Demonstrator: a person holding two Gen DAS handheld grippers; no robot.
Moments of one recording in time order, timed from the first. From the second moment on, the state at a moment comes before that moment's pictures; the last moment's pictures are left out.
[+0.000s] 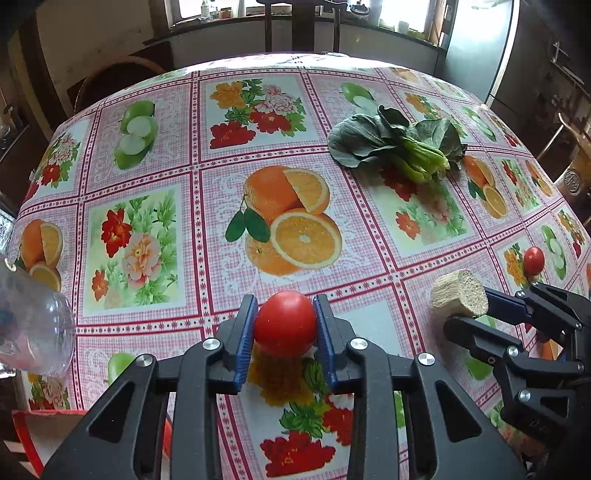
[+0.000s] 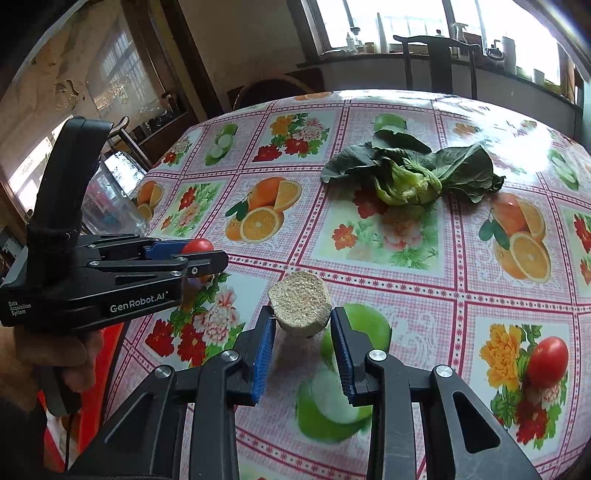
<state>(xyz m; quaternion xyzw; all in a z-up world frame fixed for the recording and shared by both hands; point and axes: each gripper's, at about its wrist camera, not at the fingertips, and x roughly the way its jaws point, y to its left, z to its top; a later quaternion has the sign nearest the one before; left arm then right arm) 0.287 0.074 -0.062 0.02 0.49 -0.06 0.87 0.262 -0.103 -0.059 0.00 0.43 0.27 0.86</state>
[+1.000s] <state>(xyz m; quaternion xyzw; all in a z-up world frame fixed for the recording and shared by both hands) 0.078 0.112 -0.004 -0.04 0.42 -0.07 0.90 0.092 -0.092 -0.005 0.01 0.41 0.38 0.83</state>
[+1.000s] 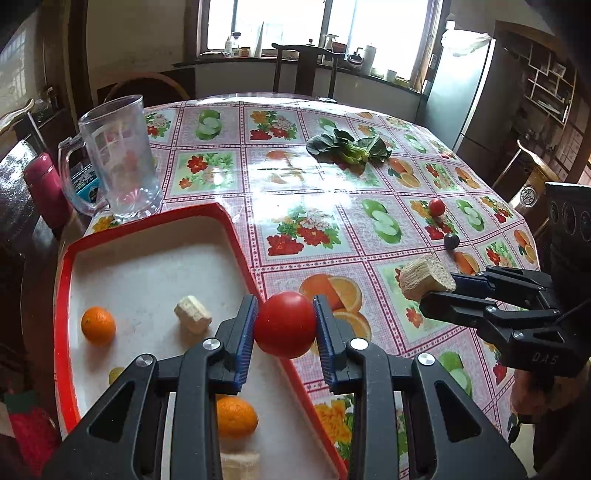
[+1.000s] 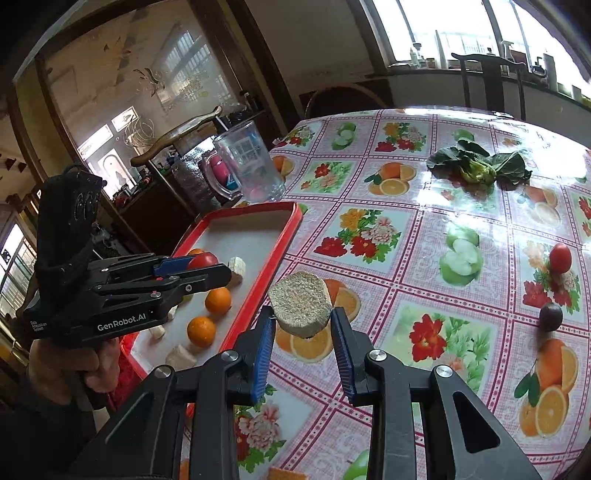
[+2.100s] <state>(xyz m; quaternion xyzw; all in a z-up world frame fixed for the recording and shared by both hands) -0.036 0.184 -0.026 -0.10 0.42 -0.01 0.90 0.018 -0.015 -0.019 -0.04 0.42 0.45 0.78</state>
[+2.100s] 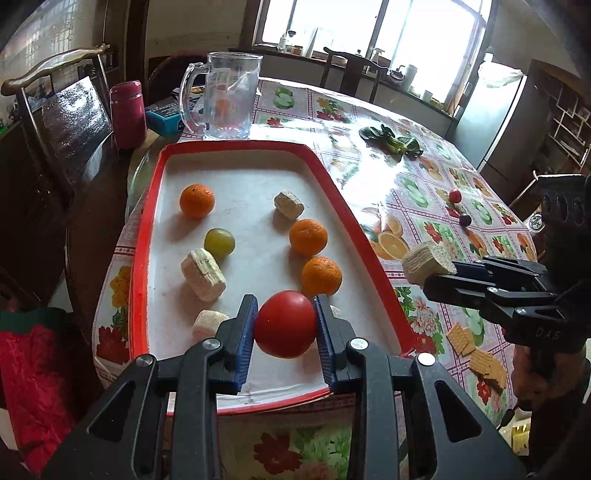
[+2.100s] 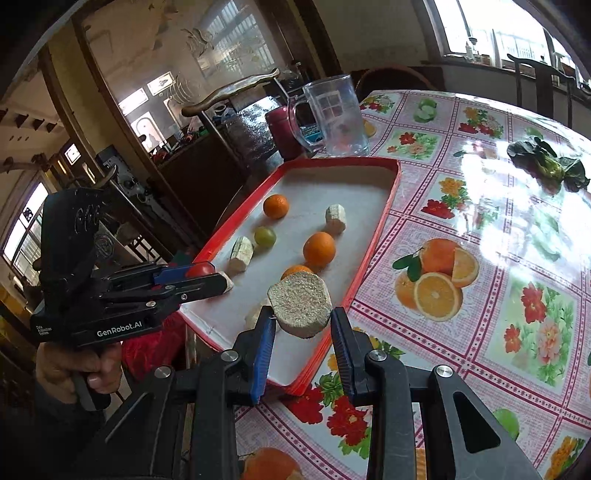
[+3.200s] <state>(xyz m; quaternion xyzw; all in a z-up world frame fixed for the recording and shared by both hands) -0.044 0.199 -0.063 -0.11 0.46 0.01 0.88 0.005 0.023 -0.047 -0.11 0.45 0.46 0.76</state>
